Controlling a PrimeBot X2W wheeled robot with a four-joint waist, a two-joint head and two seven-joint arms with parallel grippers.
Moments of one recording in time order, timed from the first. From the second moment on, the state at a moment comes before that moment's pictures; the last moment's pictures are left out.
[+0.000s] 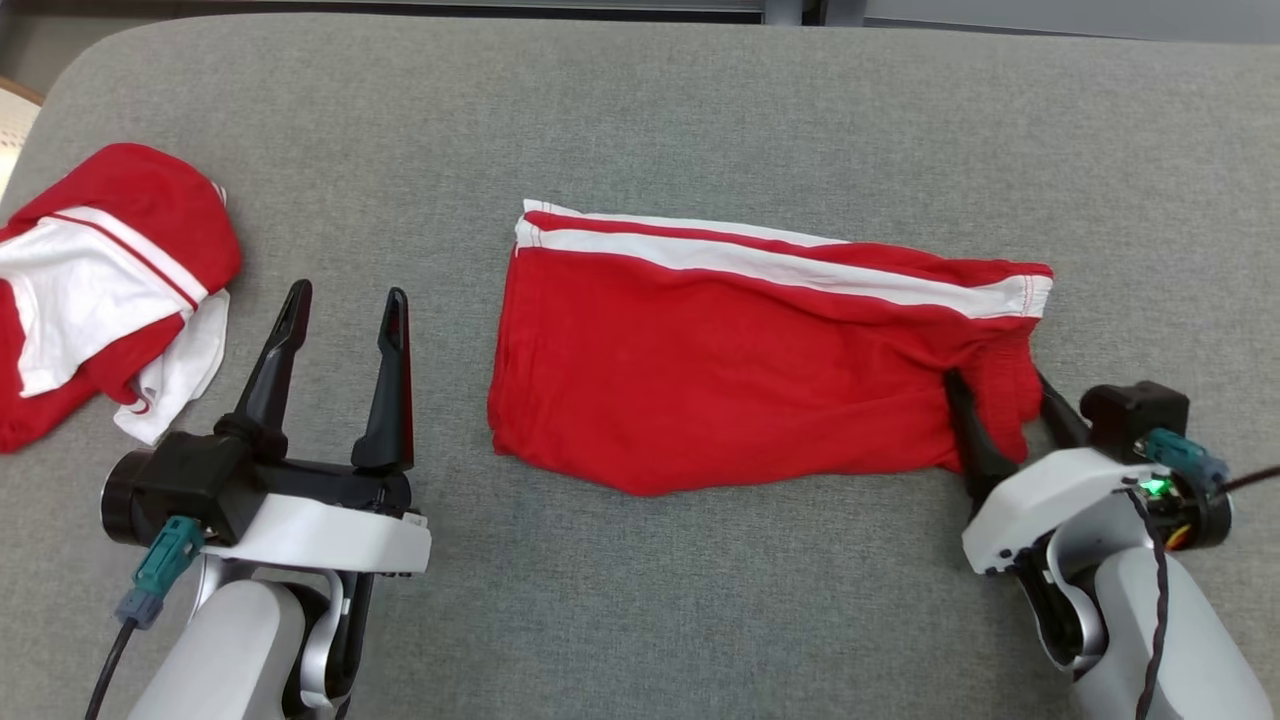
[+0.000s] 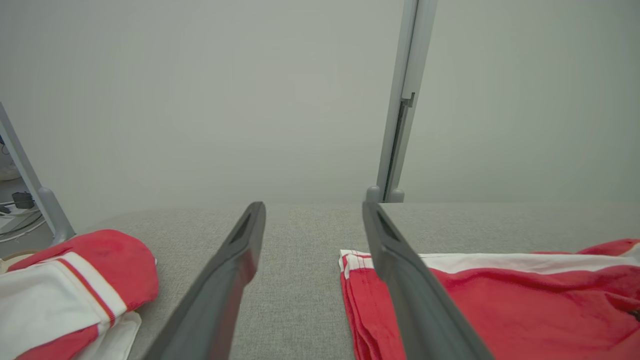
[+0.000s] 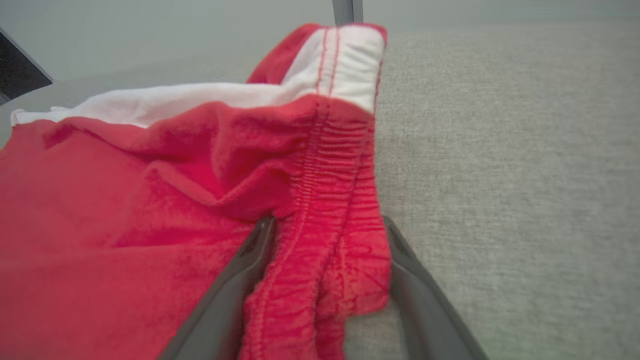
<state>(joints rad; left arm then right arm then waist) -0.26 0.30 -0.35 0.01 -0.47 0.19 -0.26 -0.34 -0.11 0.11 0.45 0.22 0.13 0.03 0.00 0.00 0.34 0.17</state>
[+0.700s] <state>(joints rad) -0.25 0.31 -0.31 0.01 -0.44 0.18 -0.26 -0.19 -0.26 0.08 0.20 0.30 0.13 0.20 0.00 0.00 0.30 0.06</state>
